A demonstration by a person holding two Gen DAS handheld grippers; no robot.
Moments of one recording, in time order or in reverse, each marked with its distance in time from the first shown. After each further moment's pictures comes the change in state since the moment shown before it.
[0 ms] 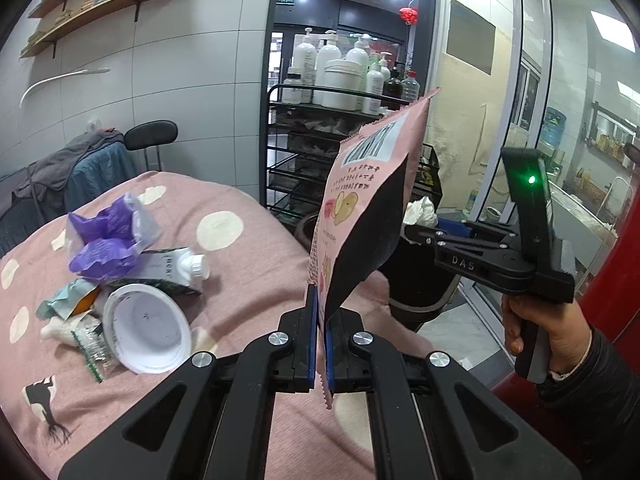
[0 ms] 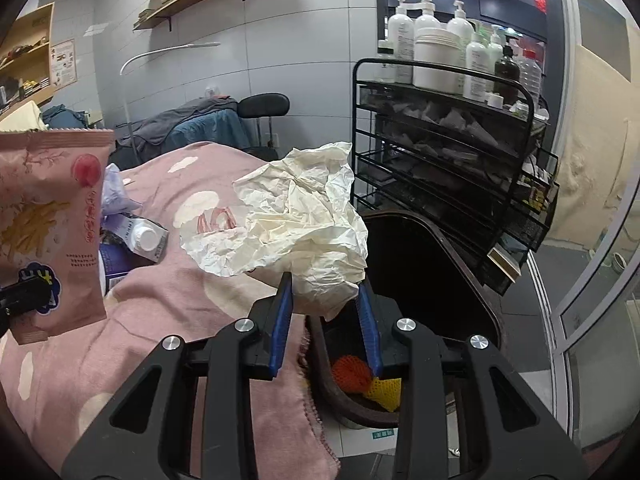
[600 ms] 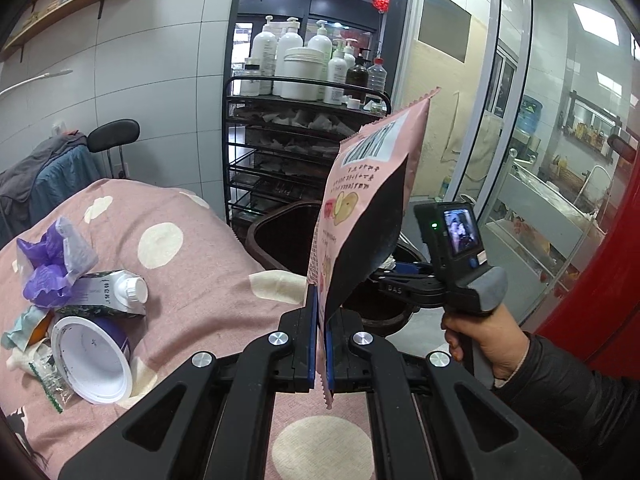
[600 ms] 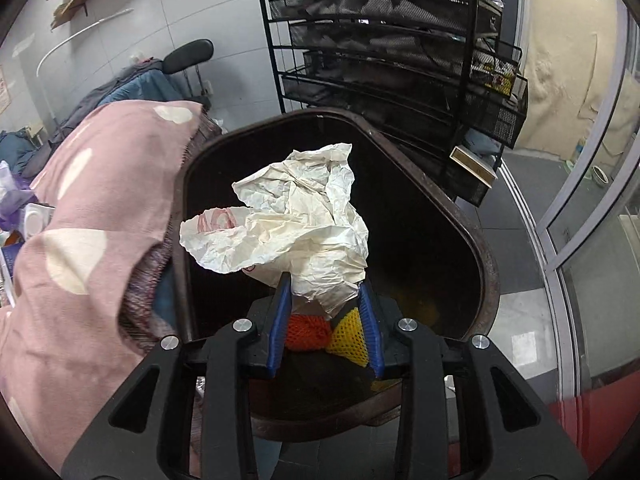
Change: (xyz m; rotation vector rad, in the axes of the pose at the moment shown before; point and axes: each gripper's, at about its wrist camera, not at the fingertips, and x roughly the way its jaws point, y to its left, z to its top) left arm 0.031 -0.037 0.020 0.038 0.046 -0.102; right arm 0.088 -0.074 -0.038 0.171 0.248 -0.109
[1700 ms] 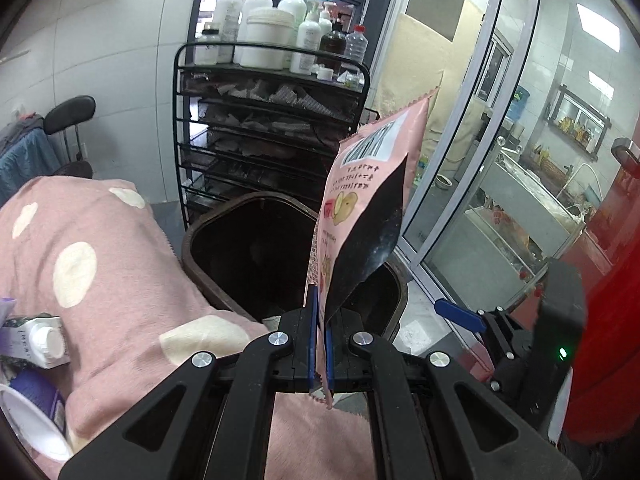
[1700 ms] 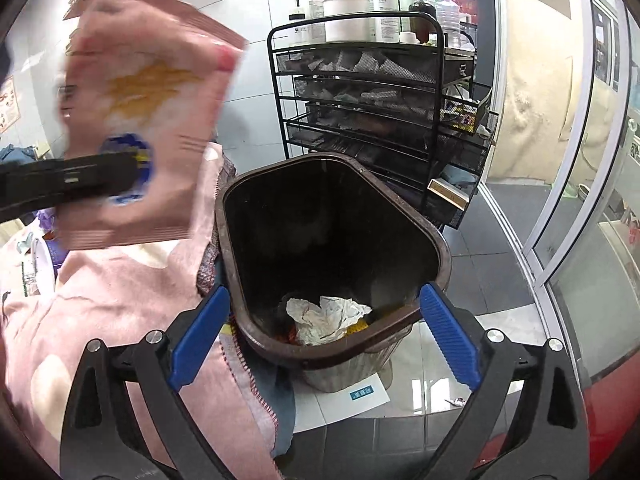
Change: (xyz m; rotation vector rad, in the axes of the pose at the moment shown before) left arm 0.090 -0.020 0.047 -0.021 0.128 -0.126; right arm -0.089 0.010 -0.040 0.012 -0.194 0.000
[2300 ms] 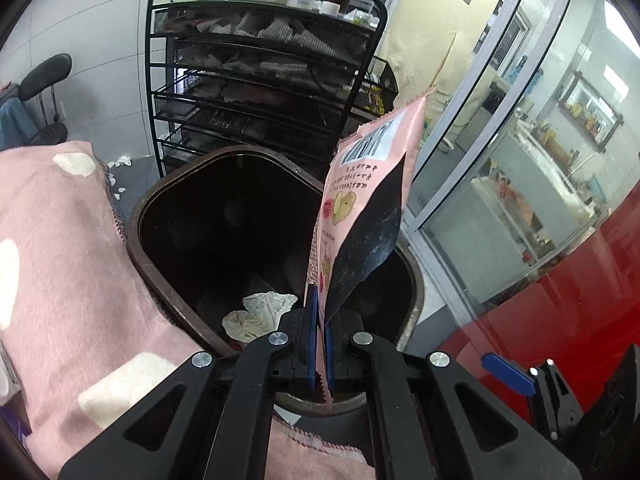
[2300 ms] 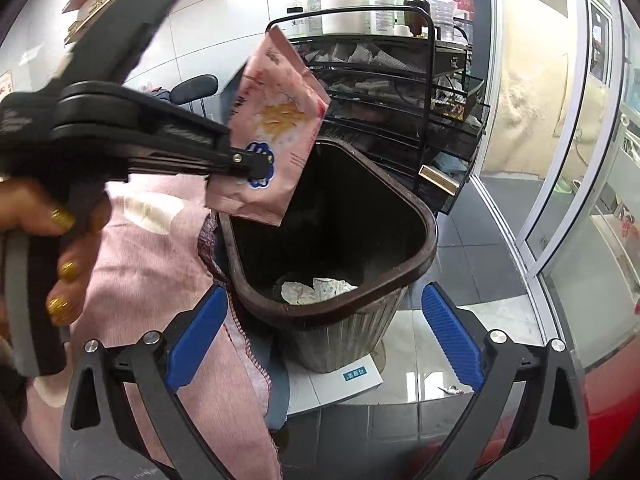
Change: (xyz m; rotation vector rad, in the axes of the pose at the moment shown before) left arm 0.080 -0.001 0.013 -0.026 0.187 -0.016; right arm -0.012 -0.003 -0.023 -0.004 0.033 -0.023
